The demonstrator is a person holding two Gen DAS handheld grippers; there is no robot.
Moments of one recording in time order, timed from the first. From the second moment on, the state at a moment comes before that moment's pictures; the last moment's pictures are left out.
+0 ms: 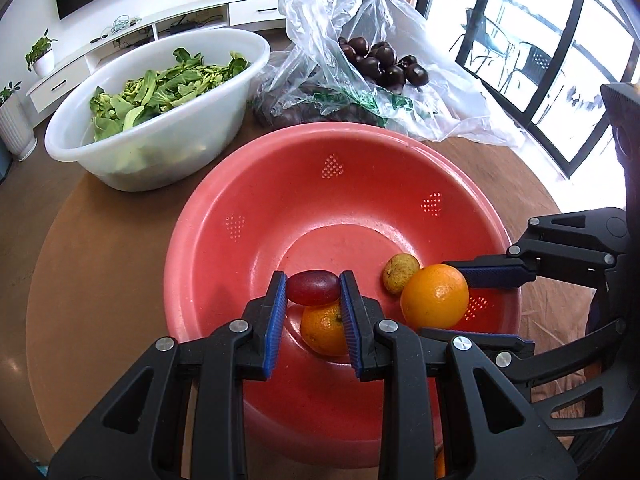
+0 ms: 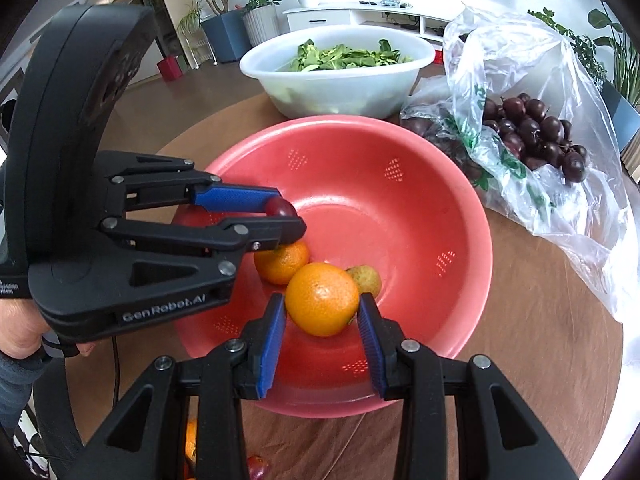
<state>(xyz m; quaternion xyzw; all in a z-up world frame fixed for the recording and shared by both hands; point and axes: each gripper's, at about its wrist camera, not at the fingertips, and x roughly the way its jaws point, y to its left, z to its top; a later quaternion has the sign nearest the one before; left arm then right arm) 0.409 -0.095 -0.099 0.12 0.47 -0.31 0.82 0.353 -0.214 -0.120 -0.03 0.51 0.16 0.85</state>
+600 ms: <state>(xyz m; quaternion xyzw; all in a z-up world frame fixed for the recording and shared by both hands) 0.411 -0.097 -0.099 0.13 0.47 -0.30 0.82 0.354 -0.206 -0.123 -0.06 0.50 0.16 0.85</state>
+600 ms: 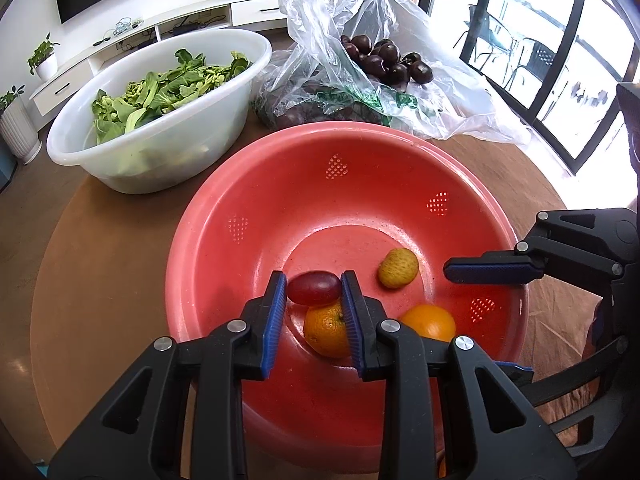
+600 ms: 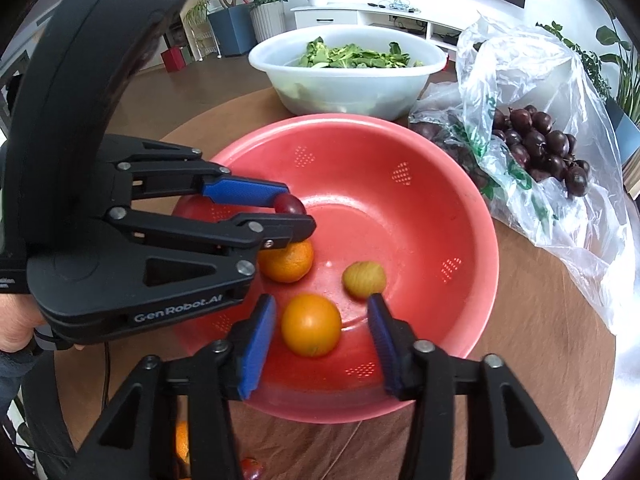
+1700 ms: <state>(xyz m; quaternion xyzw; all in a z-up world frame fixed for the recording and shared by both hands) 0.250 -0.008 -0.019 0.07 0.37 -0.31 0.87 0.196 -0.247 -0.036 0.08 0.39 0.18 0.90</state>
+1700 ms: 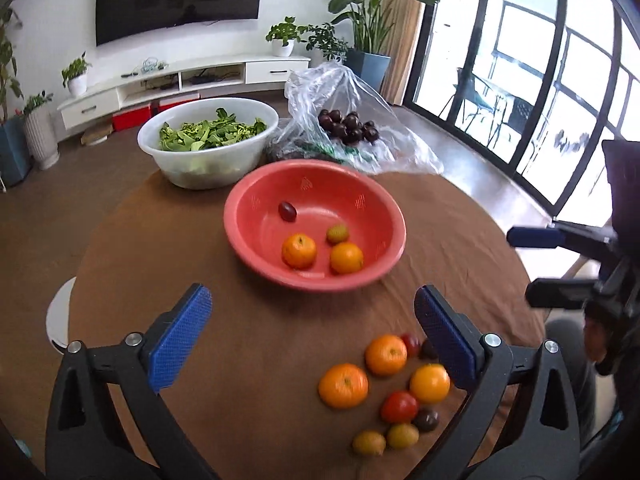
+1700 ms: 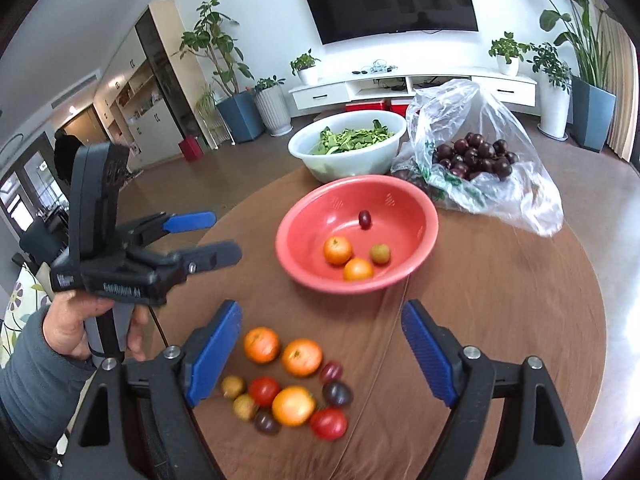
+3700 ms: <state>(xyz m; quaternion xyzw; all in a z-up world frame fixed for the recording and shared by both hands) 0.169 -0.030 -0.124 0.32 0.43 -0.47 0.70 0.114 -0.236 -0.102 0.10 0.44 0.18 0.87</state>
